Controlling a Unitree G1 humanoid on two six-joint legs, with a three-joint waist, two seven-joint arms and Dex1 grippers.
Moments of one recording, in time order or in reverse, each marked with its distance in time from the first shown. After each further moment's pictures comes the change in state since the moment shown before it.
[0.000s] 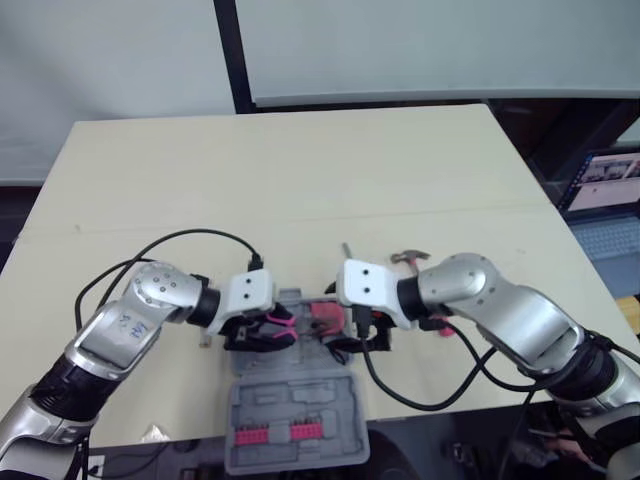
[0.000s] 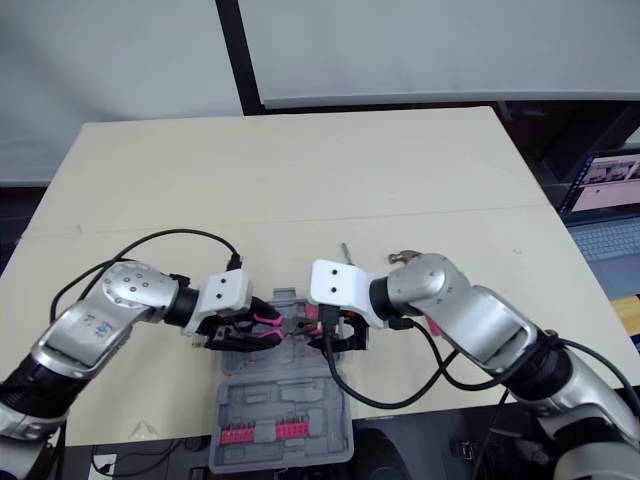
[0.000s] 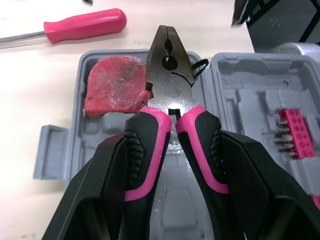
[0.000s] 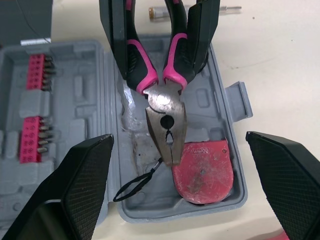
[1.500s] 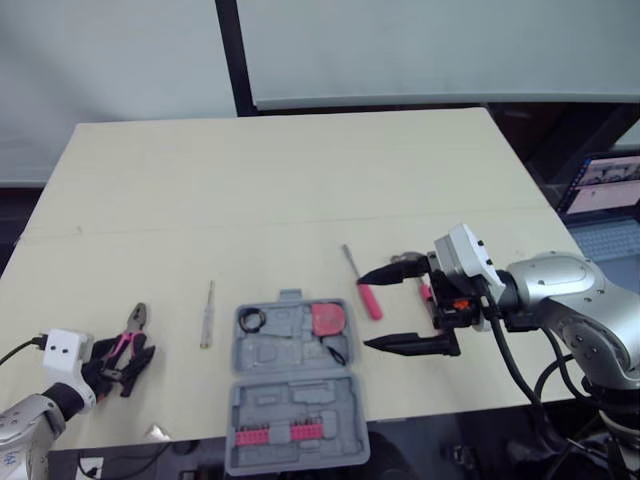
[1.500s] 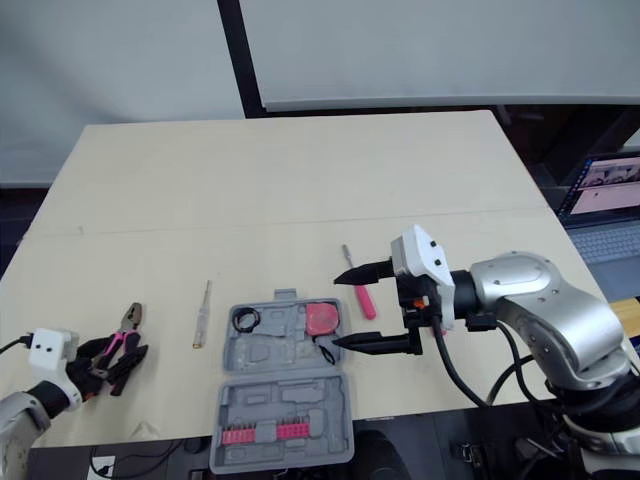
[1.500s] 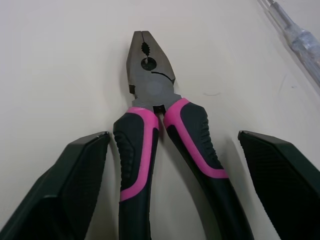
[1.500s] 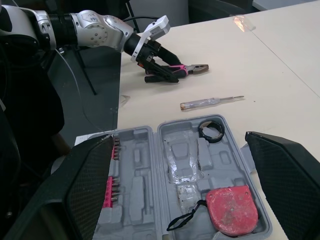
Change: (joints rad) left arm 0.662 -0.228 0.815 0.501 -0.128 -0.332 0.442; right arm 0.279 -0.117 -0.519 -0.003 0.485 -0.187 0.220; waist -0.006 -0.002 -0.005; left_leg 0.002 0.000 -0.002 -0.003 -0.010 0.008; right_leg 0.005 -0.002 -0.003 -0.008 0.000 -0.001
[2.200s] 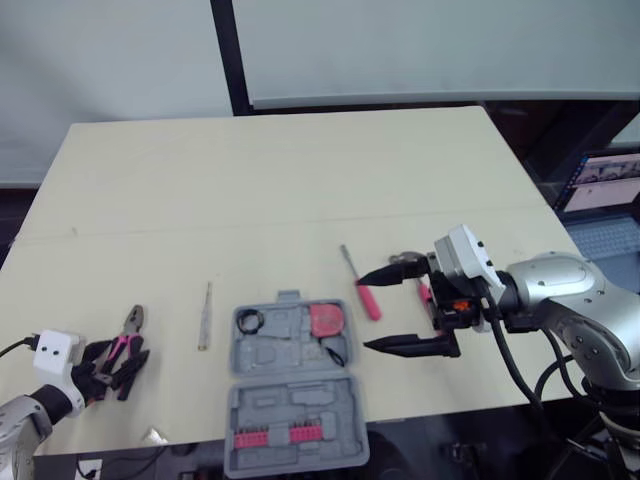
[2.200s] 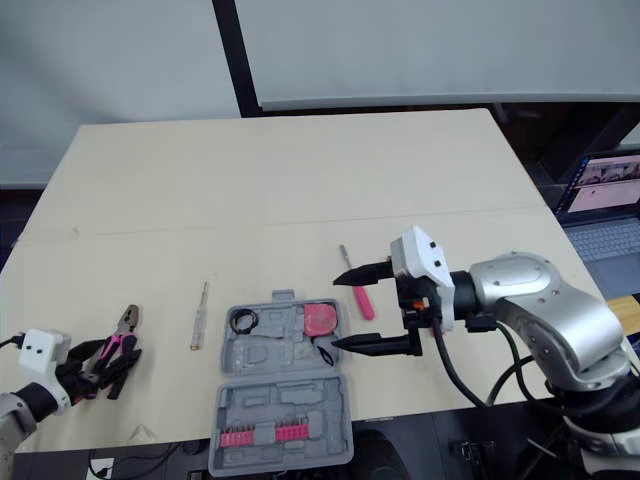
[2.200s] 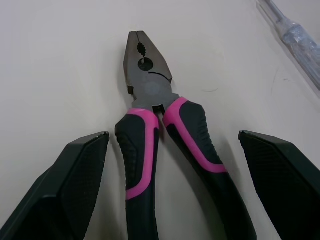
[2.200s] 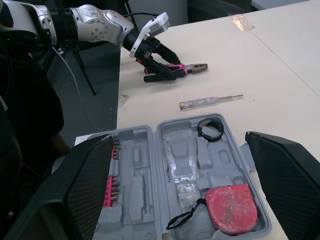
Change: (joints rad) left arm 0.020 0.039 0.011 0.006 0.004 -0.001 -0.071; right arm 0.001 0.000 0.000 -0.006 0.002 0.000 0.000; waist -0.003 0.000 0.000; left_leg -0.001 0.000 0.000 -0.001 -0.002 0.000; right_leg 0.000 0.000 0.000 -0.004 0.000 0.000
